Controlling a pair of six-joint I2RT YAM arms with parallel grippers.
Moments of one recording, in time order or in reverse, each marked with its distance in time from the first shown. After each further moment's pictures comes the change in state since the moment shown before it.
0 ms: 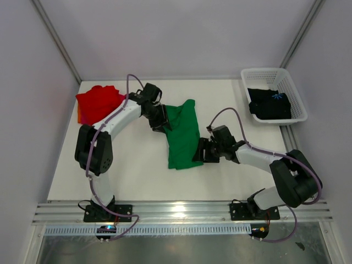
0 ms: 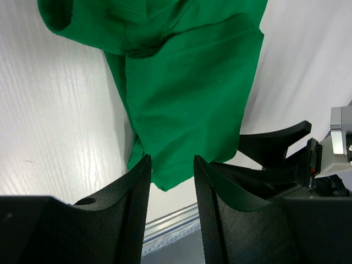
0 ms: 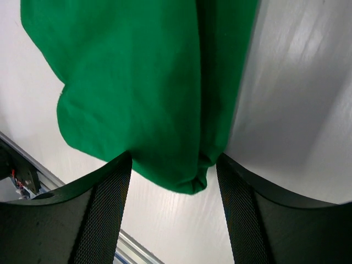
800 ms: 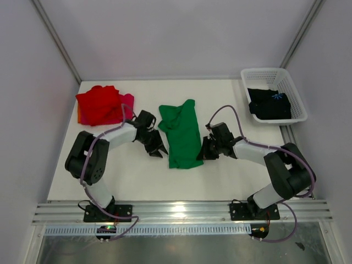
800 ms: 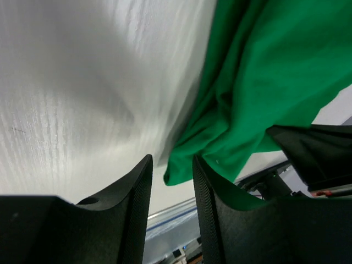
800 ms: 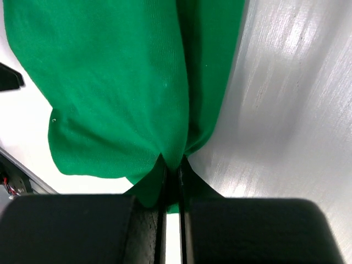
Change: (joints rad) left arm 0.000 -0.098 -0.432 0.226 0.072 -0.138; right arm -0.026 0.103 0.076 -0.006 -0.007 -0.040
